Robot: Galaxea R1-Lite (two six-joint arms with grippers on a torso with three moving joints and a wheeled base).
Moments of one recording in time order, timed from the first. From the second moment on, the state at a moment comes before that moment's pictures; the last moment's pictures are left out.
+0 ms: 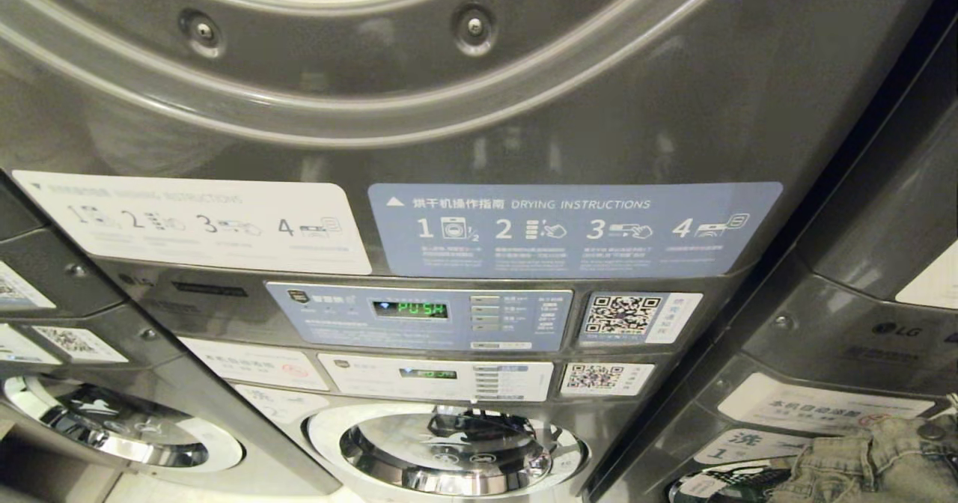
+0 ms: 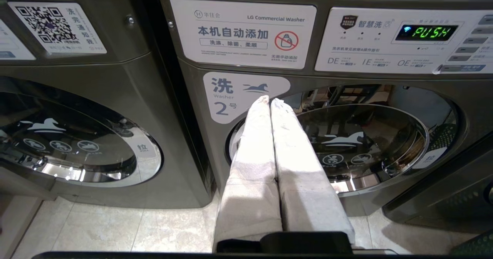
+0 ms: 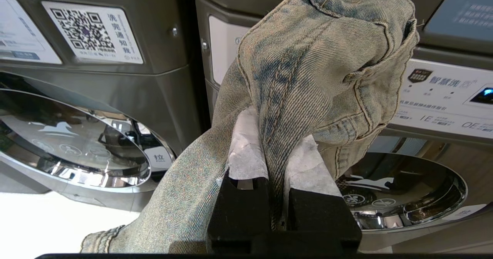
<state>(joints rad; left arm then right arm) 0.00 0.00 0.00 0.00 0.00 0.03 -0.01 0.00 0.00 0.00 0.03 -0.06</state>
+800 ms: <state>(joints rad) 0.00 0.00 0.00 0.00 0.00 0.03 -0.01 0.00 0.00 0.00 0.03 -0.05</state>
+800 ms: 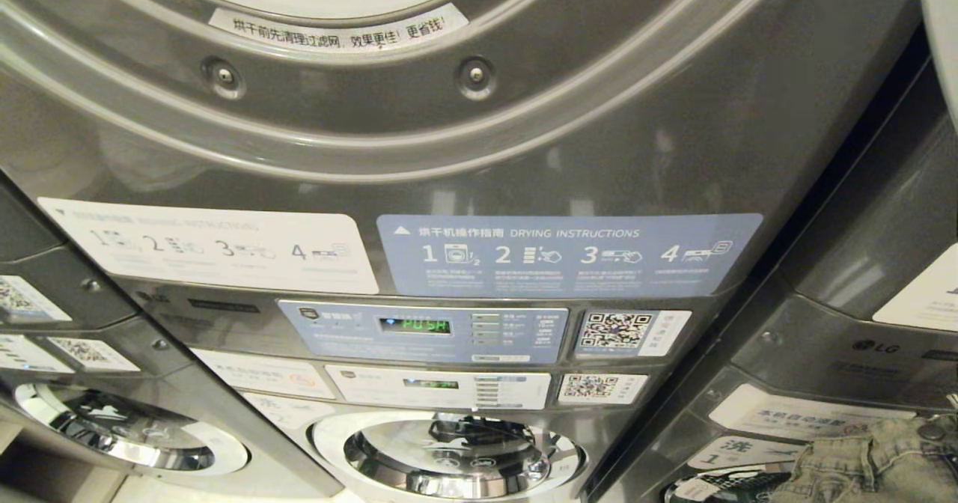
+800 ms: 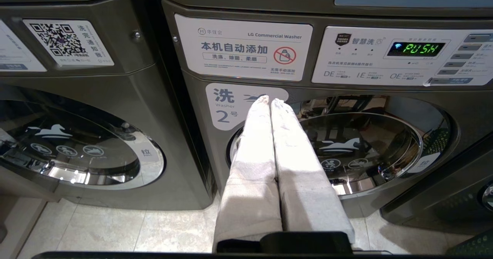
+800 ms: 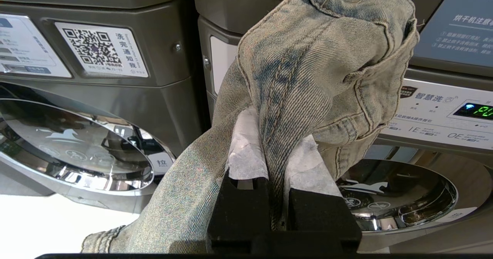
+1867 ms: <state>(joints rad) 0.00 0.00 0.00 0.00 0.00 0.03 -0.01 0.00 0.00 0.00 0.03 -0.05</state>
